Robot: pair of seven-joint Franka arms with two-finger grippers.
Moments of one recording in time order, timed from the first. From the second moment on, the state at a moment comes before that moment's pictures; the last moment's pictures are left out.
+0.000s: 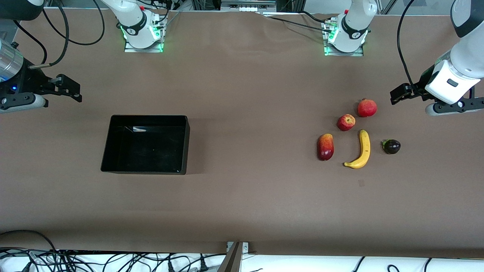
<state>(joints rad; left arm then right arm) -0.04 -0.01 -0.02 -1.75 0.03 1.65 -0.20 0.00 0.06 0.06 -1.58 0.00 1.64 -0.11</state>
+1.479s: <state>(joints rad) -0.04 -0.01 -0.02 -1.74 0.03 1.64 -0.20 -0.01 0.27 -0.05 -1.93 -0.01 2.11 -0.09</state>
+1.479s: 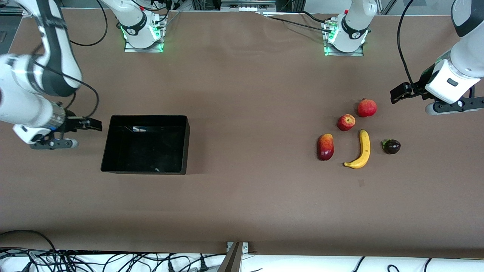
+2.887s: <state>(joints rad) -0.04 -0.01 -0.02 -1.74 0.03 1.64 -0.20 -0.01 0.40 -0.03 -2.02 0.01 2.33 -0.08</state>
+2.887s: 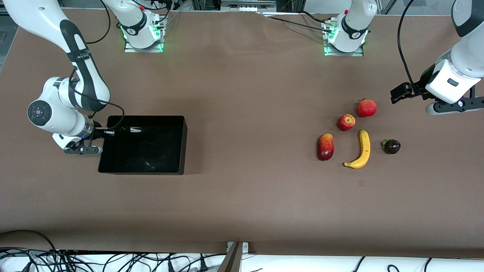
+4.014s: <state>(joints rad) -0.04 0.03 -0.02 -1.67 0.03 1.53 -0.20 0.43 0.51 0.15 -1.62 0.06 2.04 0.50</state>
